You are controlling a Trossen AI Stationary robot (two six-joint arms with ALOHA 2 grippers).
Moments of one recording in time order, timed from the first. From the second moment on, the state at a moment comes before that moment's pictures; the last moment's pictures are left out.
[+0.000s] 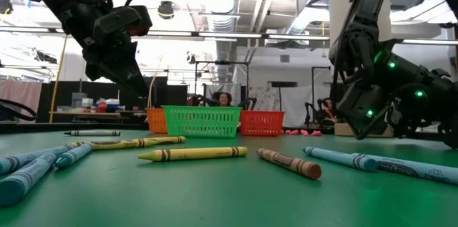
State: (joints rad) left arm -0.23 1.25 0.59 -0.16 -0.43 -0.72; right arm -0.09 1.92 0.75 -1.35 0.04 0.69
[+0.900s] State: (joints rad) left arm -0.23 1.25 0.59 -0.16 -0.42 -0.74; right arm -0.03 1.92 0.75 -1.25 -0.35 0.77
